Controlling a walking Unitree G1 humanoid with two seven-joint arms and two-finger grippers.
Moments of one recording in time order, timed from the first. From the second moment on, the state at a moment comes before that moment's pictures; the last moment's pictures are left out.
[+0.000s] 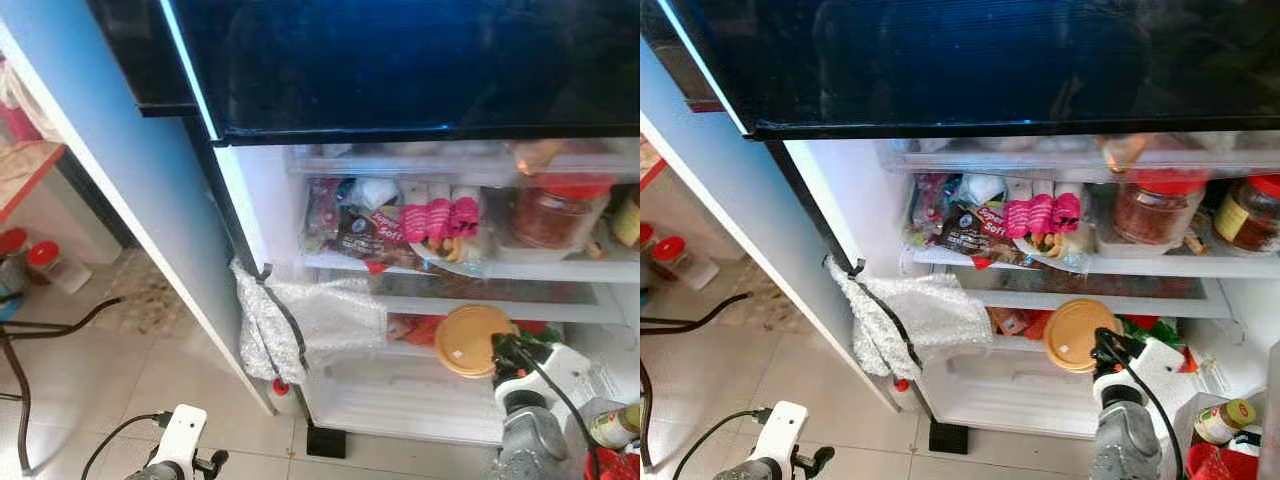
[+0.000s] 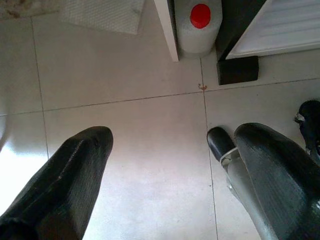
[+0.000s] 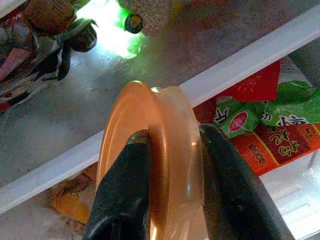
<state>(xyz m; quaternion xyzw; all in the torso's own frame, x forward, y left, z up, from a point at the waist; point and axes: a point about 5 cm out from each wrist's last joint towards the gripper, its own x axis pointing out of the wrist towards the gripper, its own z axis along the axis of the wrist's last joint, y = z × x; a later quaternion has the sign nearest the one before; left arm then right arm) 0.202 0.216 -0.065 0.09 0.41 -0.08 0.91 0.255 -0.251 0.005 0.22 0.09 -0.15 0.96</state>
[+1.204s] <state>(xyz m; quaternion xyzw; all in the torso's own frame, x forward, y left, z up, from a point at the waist) 0.202 0.217 -0.065 0.09 0.40 -0.08 0.91 0.255 -0.249 0.003 0.23 0.09 -0.14 0.96</state>
